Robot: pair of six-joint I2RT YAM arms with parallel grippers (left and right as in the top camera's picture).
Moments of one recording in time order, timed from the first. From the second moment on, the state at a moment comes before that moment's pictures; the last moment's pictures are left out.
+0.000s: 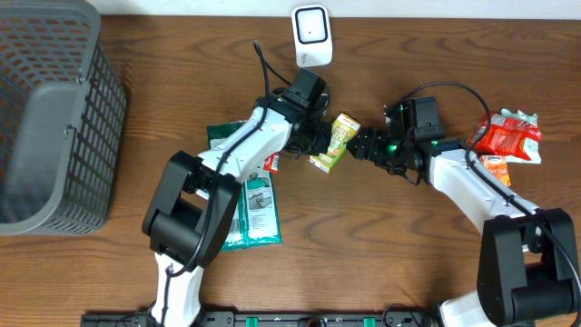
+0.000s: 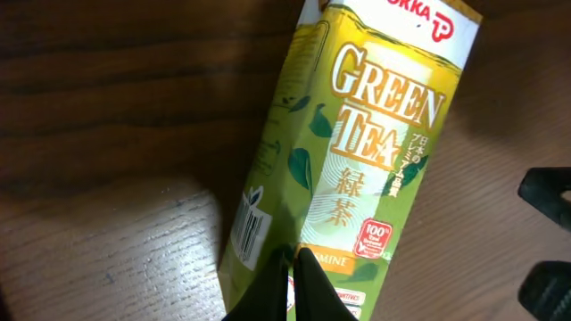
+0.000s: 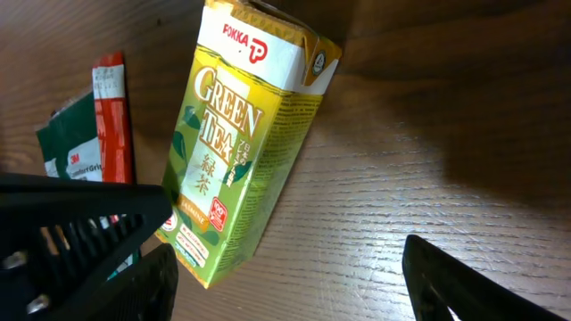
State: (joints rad) left arm -0.54 2.09 1.52 -0.65 0.30 -0.35; right arm 0.18 1.69 0.95 -0.33 -0.40 0.54
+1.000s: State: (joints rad) left arm -0.52 2.09 1.52 -0.61 0.20 -0.35; right arm 0.18 1.69 0.95 -0.33 -0.38 0.54
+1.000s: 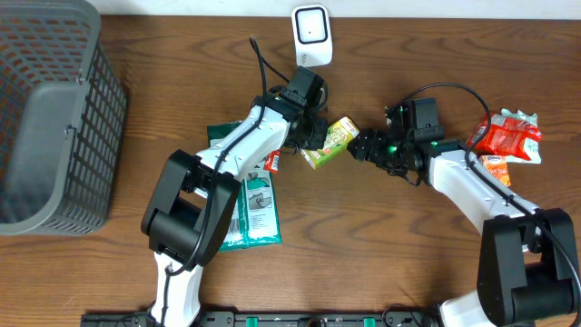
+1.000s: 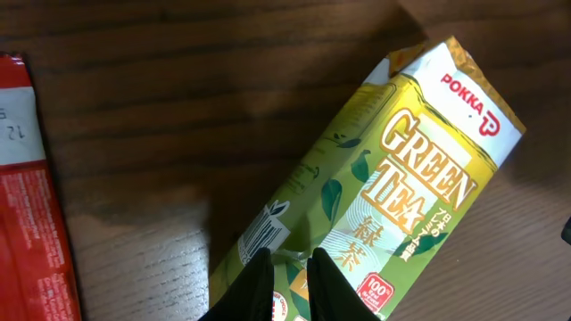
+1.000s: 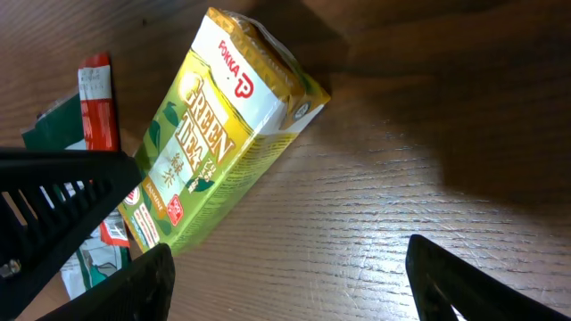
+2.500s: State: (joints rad) left arm -0.46 2.10 1.53 -0.57 -0.01 -0.30; right arm 0.18 1.69 0.95 -0.32 -0.37 0.54
